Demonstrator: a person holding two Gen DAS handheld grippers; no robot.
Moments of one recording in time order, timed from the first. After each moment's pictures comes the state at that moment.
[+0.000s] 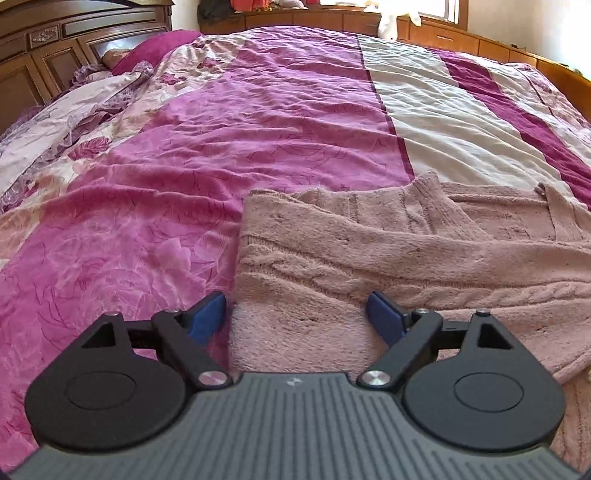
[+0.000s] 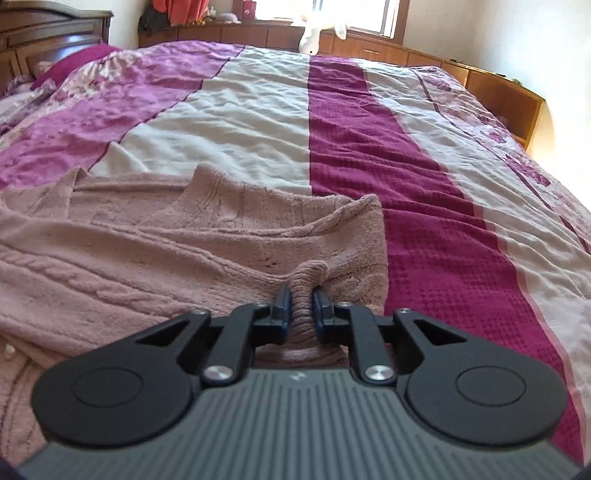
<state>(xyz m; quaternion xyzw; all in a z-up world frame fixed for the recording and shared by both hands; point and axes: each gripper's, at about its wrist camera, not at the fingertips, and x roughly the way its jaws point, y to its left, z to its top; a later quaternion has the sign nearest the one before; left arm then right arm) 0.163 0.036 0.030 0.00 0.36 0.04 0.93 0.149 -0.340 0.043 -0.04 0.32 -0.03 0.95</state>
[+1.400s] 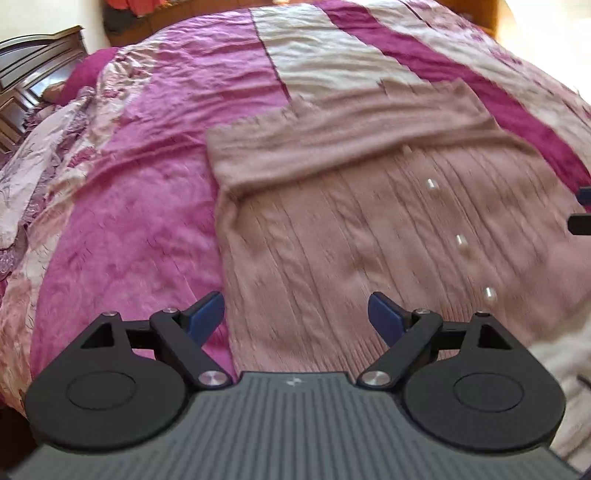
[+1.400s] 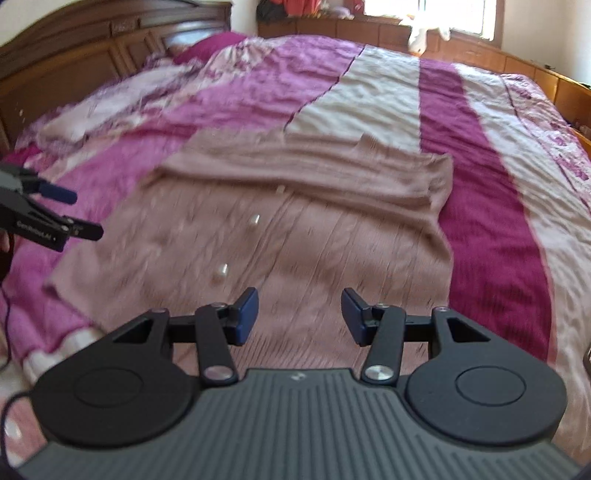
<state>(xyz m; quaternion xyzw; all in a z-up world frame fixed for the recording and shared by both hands) -0.094 0.010 0.098 0.13 0.42 -0.09 0.89 -0.085 -0.304 0.110 -0.06 0.36 0.16 0.92</state>
